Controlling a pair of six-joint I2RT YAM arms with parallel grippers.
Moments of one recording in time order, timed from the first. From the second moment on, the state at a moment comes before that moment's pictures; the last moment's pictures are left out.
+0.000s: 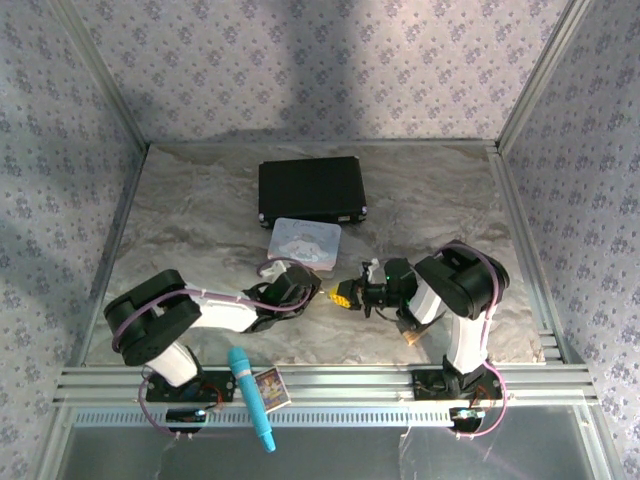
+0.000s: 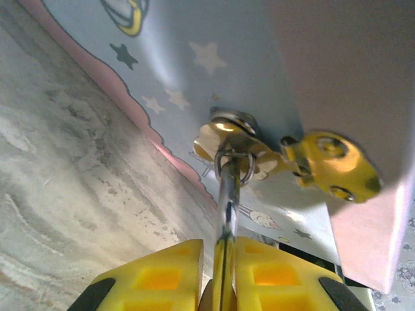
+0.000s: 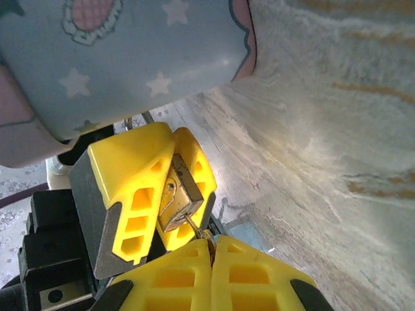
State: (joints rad) left arm -1.00 1.59 0.52 0.40 -0.27 -1.66; right arm 0.59 1.88 0.29 1.23 -0.76 1.53
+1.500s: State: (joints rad) left arm -1.00 1.65 0.57 0.43 -0.28 -1.65; right arm 0.56 1.91 0.28 1.28 -0.80 1.51
